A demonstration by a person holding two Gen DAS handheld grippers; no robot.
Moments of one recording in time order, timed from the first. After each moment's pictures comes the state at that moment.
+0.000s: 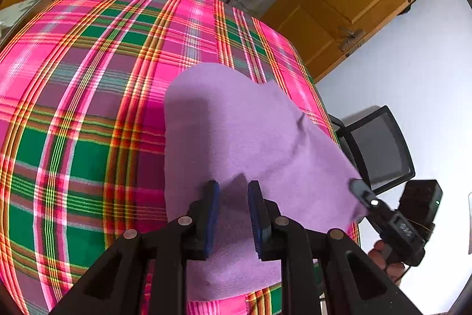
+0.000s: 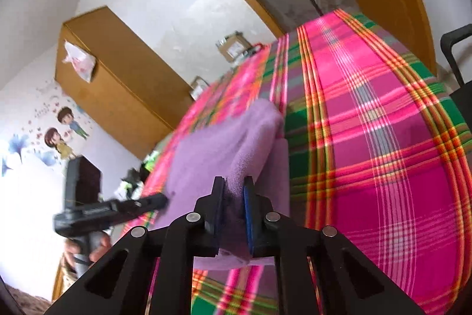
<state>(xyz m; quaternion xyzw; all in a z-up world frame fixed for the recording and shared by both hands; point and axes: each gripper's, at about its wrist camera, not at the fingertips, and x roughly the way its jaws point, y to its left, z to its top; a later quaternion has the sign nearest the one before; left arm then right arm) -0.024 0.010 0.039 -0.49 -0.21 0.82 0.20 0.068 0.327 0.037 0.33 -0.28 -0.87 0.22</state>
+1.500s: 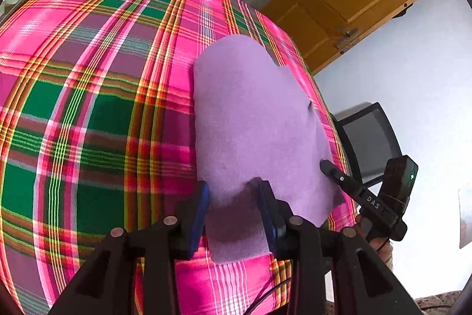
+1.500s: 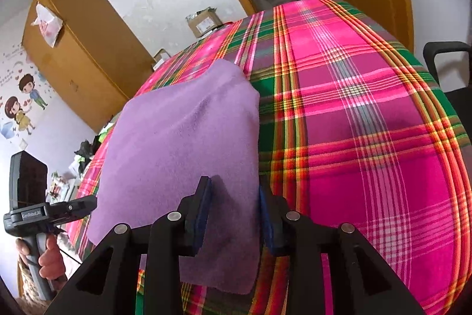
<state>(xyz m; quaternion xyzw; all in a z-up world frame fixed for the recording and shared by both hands) 0.005 -0.014 0.011 -0.49 -0.22 0.81 0.24 0.036 0.299 -0.001 0.40 -0.18 -0.89 0.15</state>
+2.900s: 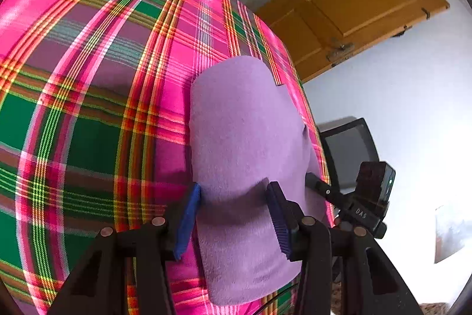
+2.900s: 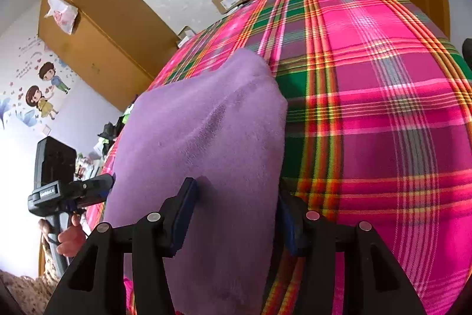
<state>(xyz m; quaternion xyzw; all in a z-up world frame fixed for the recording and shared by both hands) -0.041 -0.025 0.001 -0.50 -0.29 0.77 0.27 -0.023 0.297 -0.015 0.44 -0.19 -0.84 0.25</state>
